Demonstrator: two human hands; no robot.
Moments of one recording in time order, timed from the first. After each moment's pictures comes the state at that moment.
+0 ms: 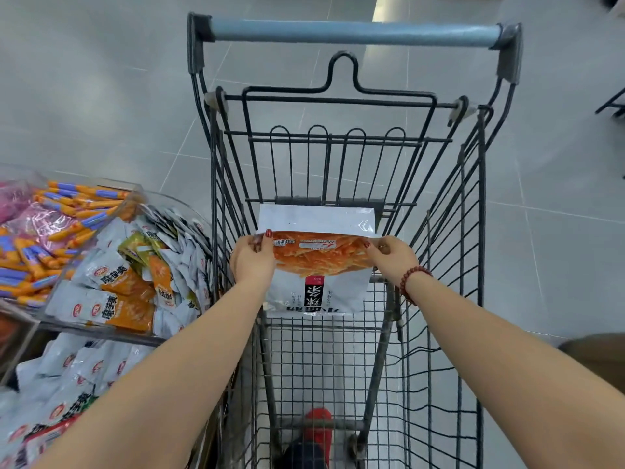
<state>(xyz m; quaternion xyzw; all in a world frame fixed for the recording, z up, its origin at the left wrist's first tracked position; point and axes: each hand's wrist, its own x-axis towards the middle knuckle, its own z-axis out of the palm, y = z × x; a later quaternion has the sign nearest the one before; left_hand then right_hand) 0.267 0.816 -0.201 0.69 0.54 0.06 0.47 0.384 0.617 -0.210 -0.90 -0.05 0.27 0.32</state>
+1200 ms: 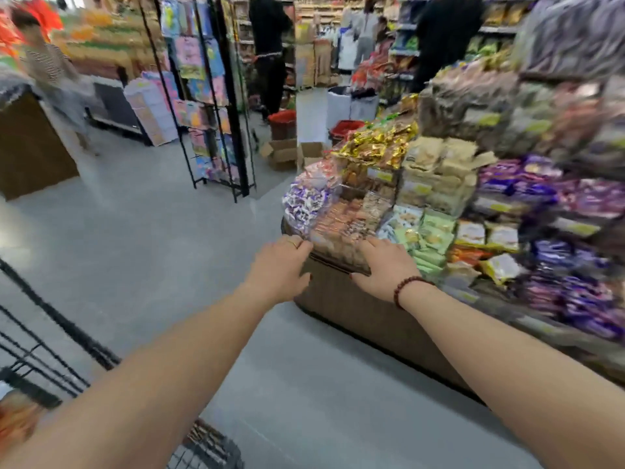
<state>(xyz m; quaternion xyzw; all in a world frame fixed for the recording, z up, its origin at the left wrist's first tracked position) 0.138 0.284 0.022 0.85 -0.52 0.06 0.03 0.001 0.129 0.031 -0.97 0.23 -0.02 0.04</state>
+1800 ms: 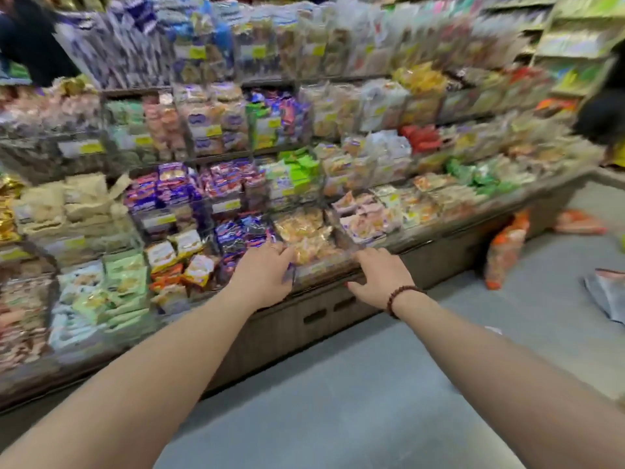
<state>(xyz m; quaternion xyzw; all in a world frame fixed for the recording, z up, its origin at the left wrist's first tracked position) -0.276 -0.016 0.045 0.51 -0.86 0.07 0.02 -0.500 0.012 0.035 -0.75 0.66 -0.04 0.03</state>
